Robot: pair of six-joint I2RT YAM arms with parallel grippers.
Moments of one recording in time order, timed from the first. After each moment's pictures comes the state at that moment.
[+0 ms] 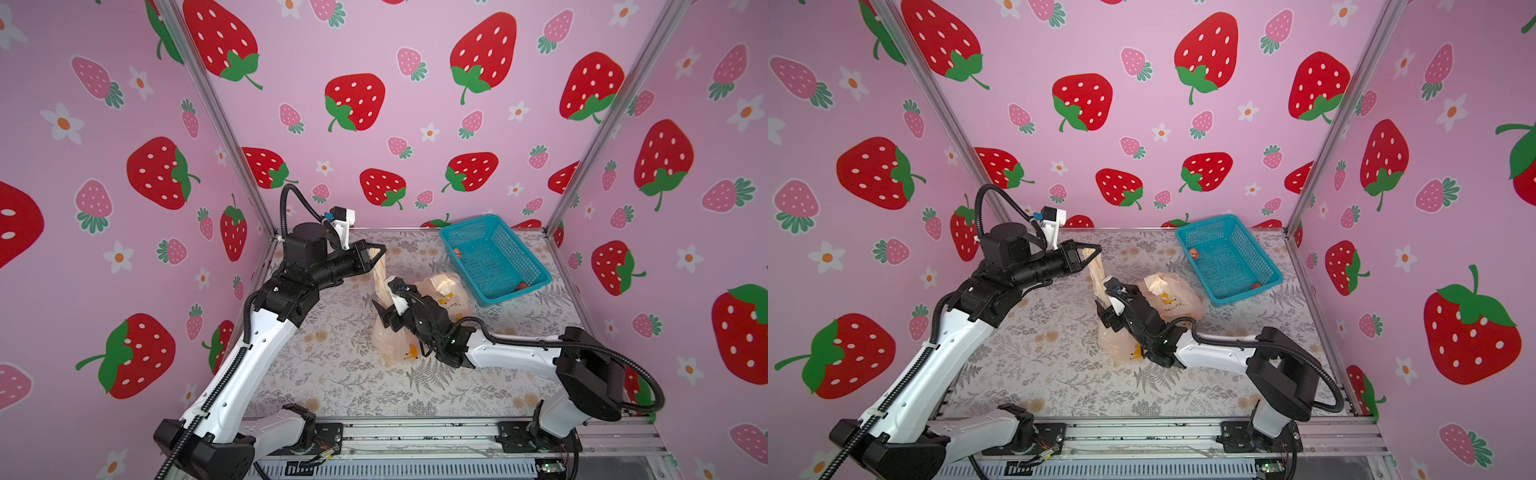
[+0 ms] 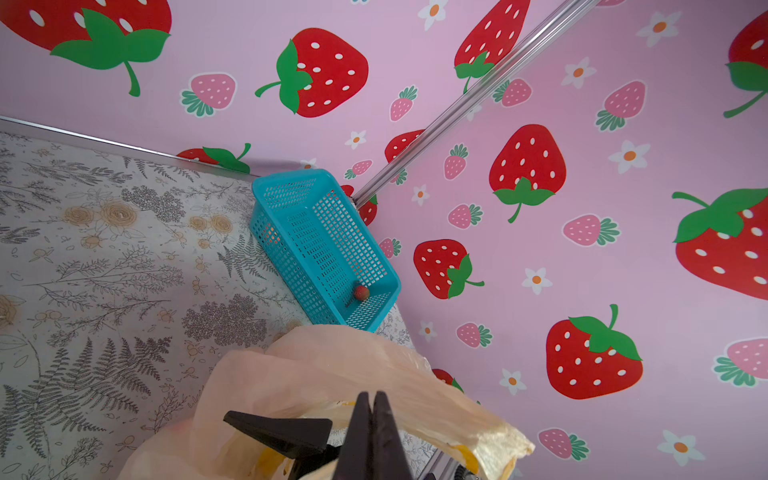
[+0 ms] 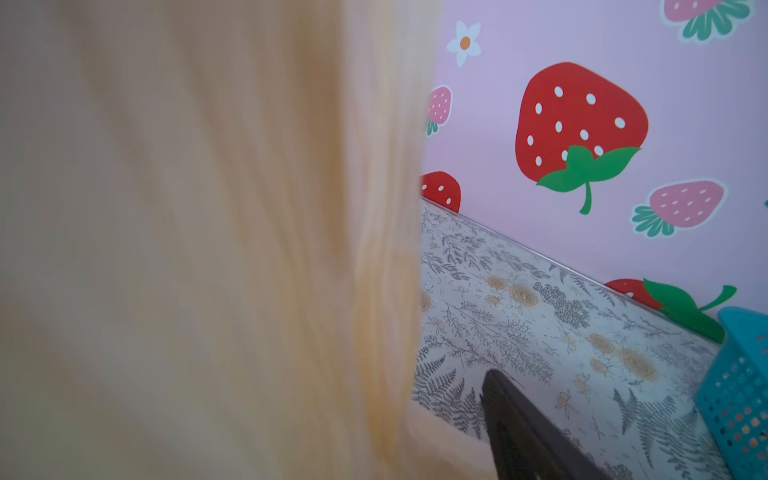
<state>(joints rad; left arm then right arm) -0.36 1.19 1.36 -0.44 0.48 -0.65 1.16 1.60 0.97 0.46 0.34 -0.03</state>
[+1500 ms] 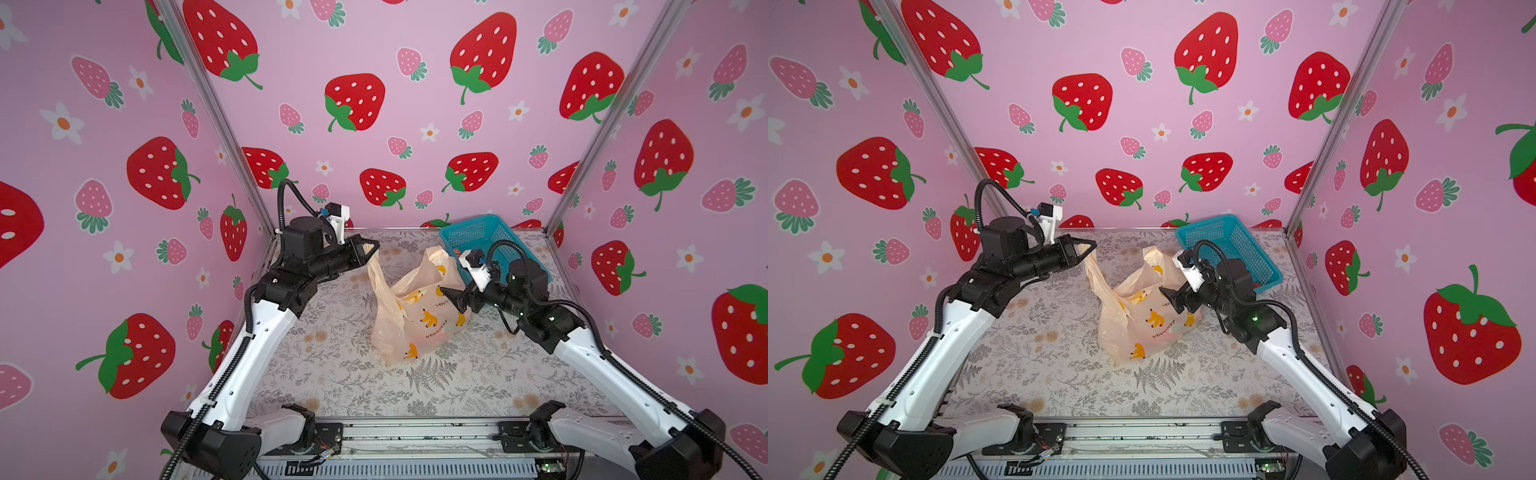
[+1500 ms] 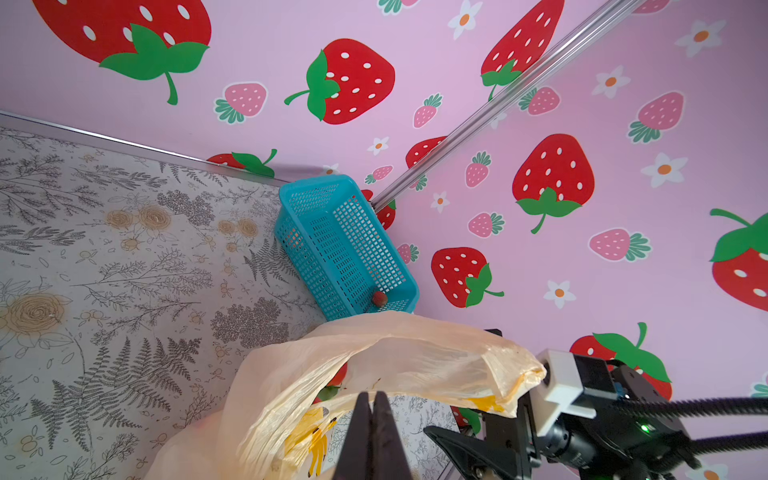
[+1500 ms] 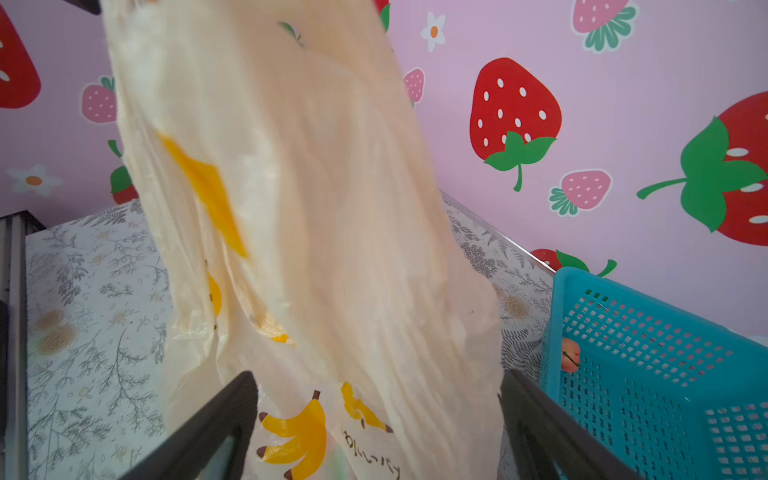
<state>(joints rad) -0.30 1.23 1.38 -0.47 0.51 -0.62 0.59 1.10 0.93 -0.12 -0.34 -0.20</state>
